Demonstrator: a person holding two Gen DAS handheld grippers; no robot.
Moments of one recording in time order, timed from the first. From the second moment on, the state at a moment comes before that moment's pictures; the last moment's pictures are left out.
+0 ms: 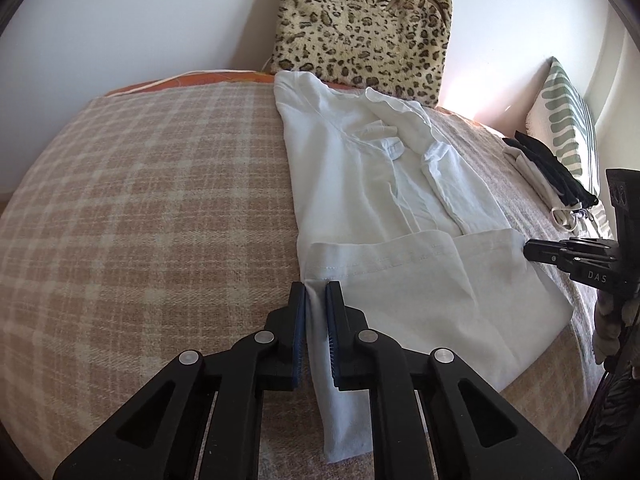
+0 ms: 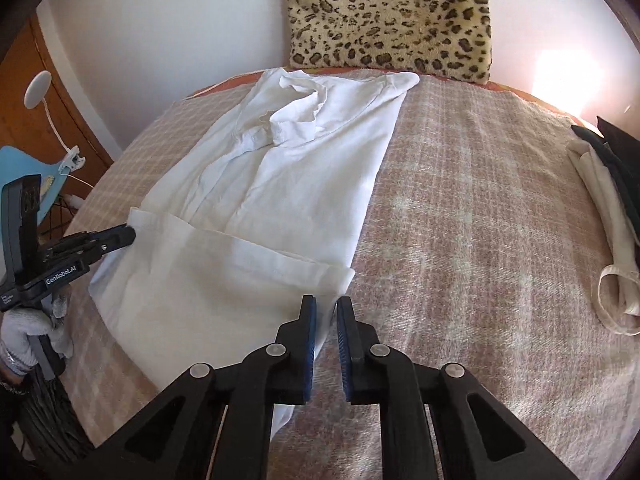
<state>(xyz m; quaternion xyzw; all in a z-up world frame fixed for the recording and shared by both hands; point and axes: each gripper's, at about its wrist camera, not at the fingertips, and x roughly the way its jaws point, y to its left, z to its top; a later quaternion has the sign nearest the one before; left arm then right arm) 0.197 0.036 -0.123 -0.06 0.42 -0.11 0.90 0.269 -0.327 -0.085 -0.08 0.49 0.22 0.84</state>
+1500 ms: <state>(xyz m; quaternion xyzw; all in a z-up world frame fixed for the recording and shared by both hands) 0.217 -0.008 -0.098 -0.06 0.42 -0.17 0.89 0.259 -0.292 -0.097 -0.07 0.49 0.33 0.81</state>
